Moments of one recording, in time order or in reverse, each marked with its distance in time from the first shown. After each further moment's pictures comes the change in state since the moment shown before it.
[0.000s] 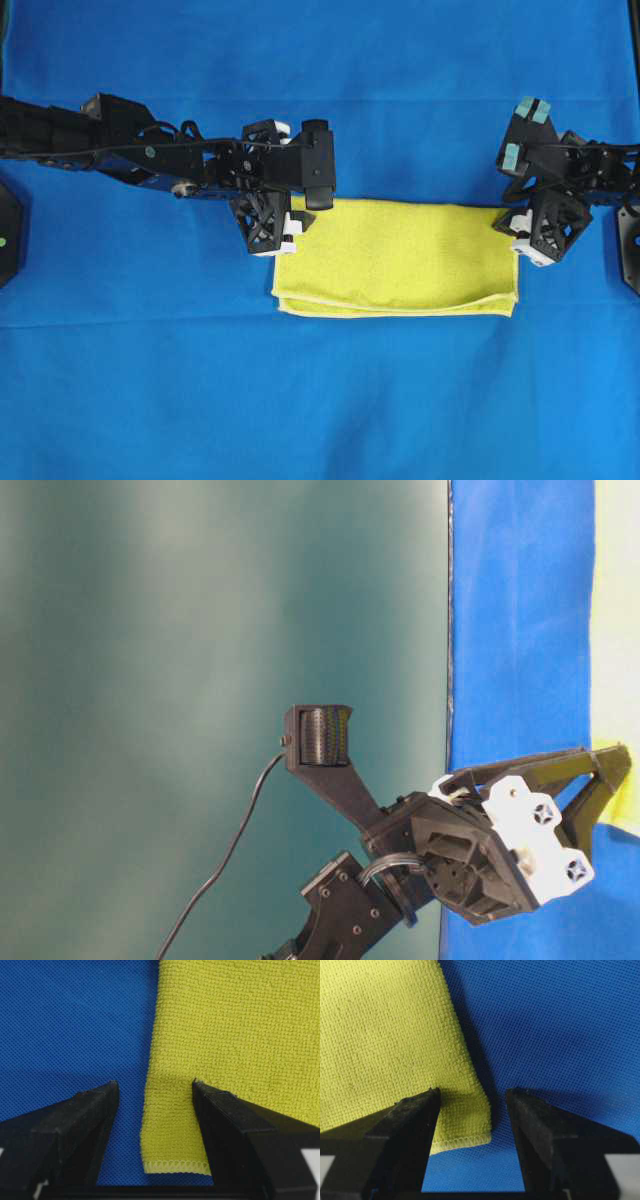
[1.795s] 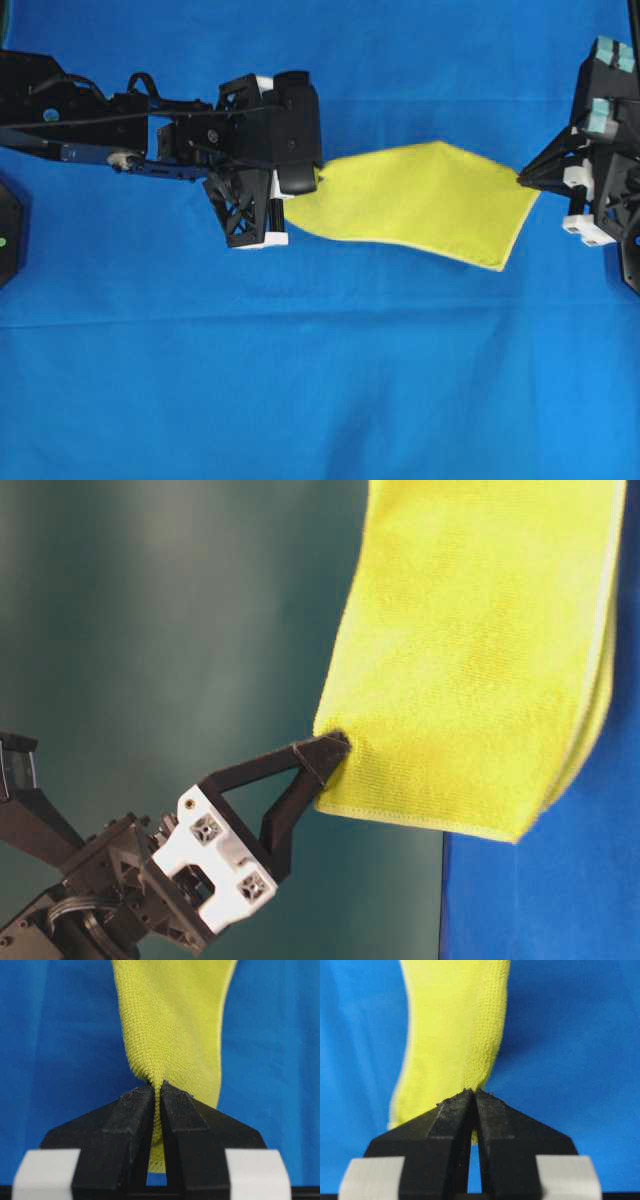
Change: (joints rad) left arm -0.071 -0.331 -0.144 -0.002 0.442 -0.025; right arm -0.020 -0.426 -0.176 -0.095 0.394 0.003
